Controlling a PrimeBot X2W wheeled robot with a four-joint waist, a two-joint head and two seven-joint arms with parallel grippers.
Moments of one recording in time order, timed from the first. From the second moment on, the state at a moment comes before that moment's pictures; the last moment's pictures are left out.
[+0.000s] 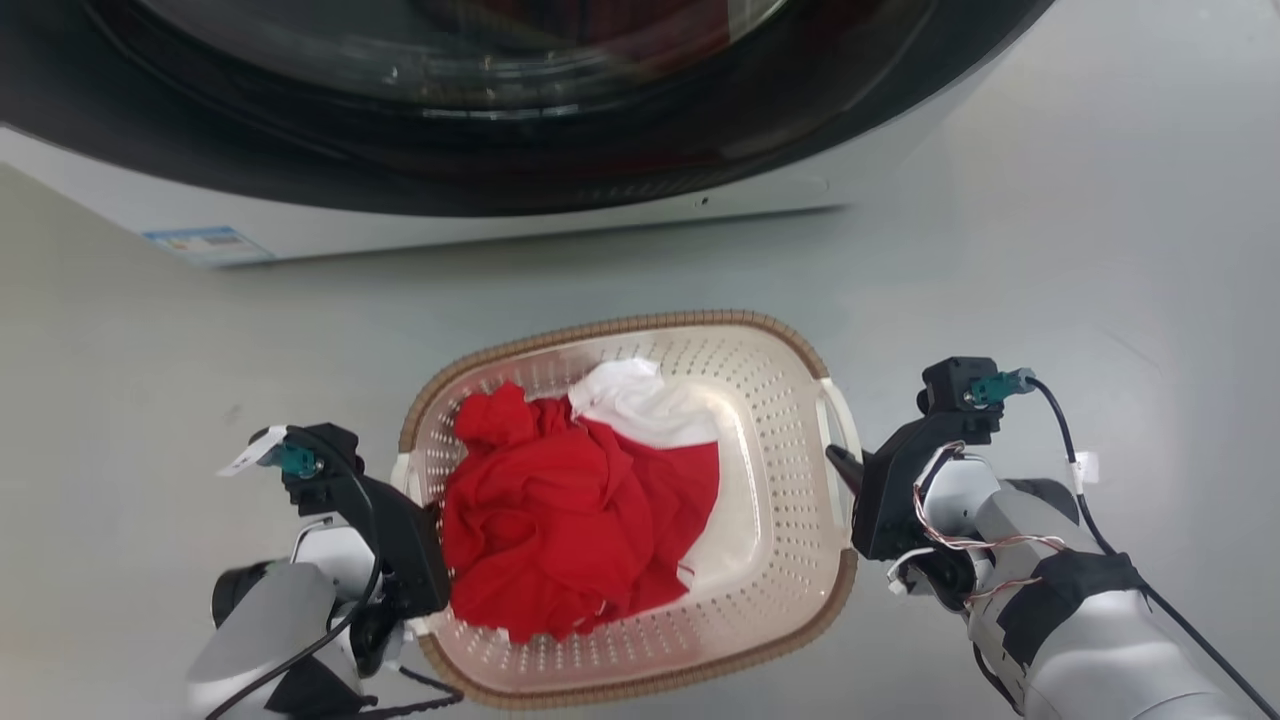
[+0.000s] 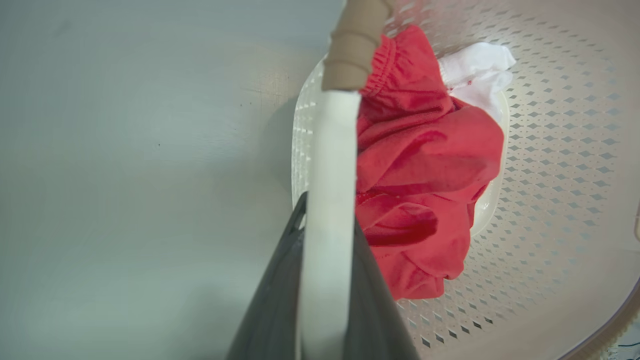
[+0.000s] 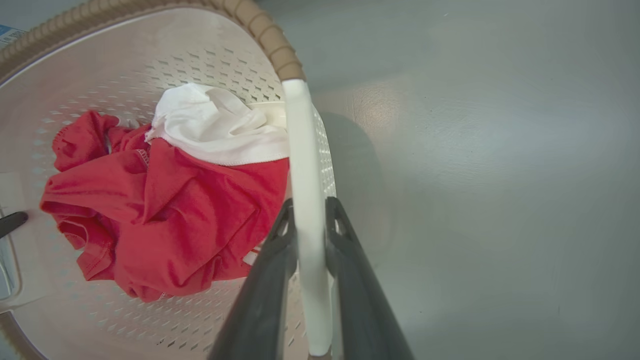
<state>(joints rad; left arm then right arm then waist) -0.68 0.11 -0.49 1.10 -0.84 -0.11 0.22 -0.80 -0.07 0.65 1.07 0.81 0.10 0.24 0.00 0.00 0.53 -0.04</state>
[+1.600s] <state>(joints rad) -0.84 0.05 -0.55 1.20 -0.75 -0.12 -0.02 -0.91 -0.07 0.73 1.14 0.70 0.11 -0.10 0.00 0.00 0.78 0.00</state>
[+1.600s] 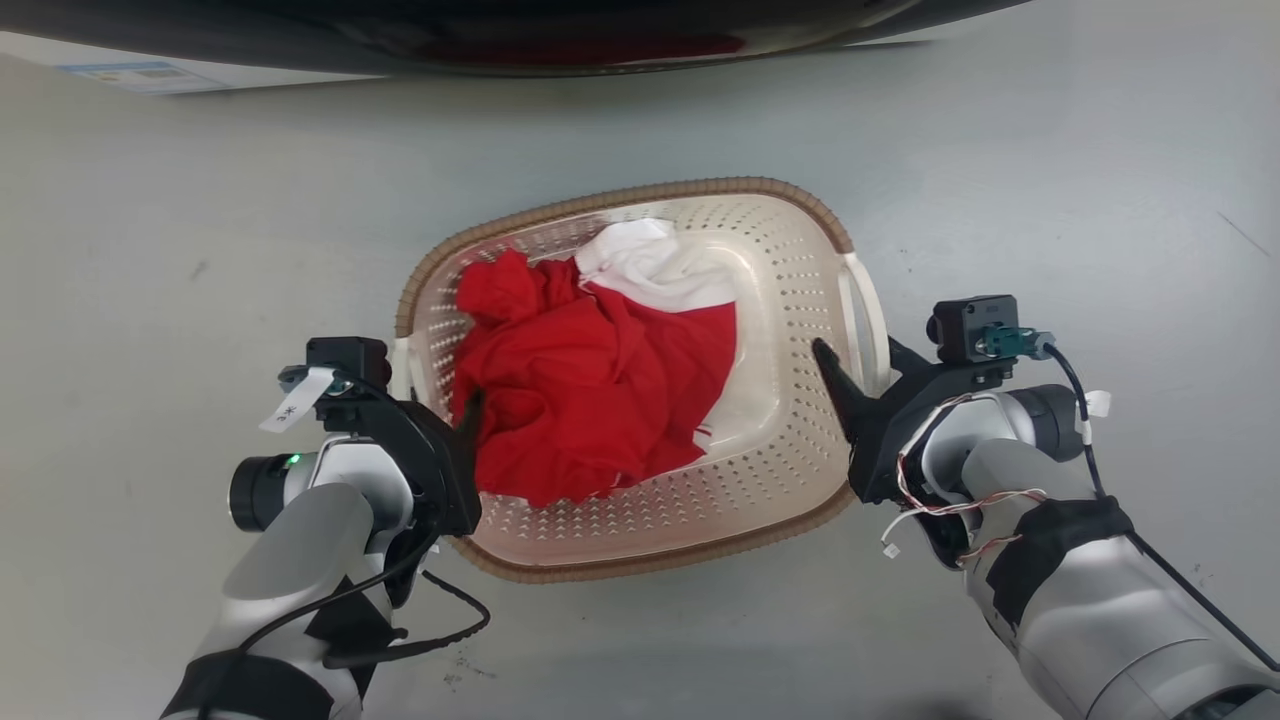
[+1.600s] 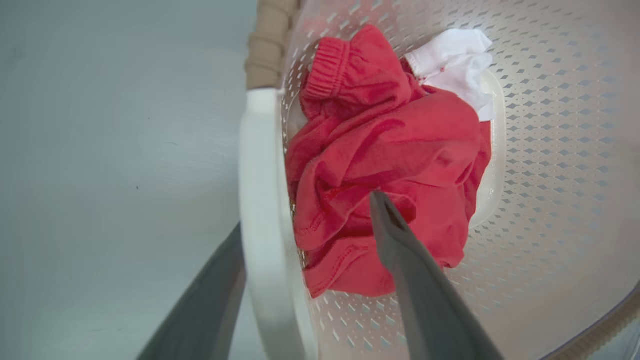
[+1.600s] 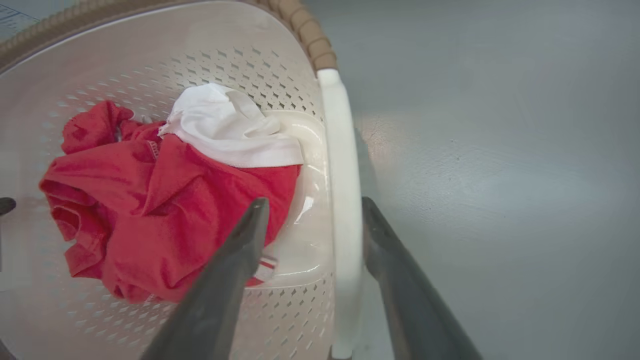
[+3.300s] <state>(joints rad) -0.59 0.11 -0.56 1.14 -0.73 -0.11 -0.25 -0.65 -0.11 0.72 1.10 0.73 0.12 -0.25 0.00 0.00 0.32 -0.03</state>
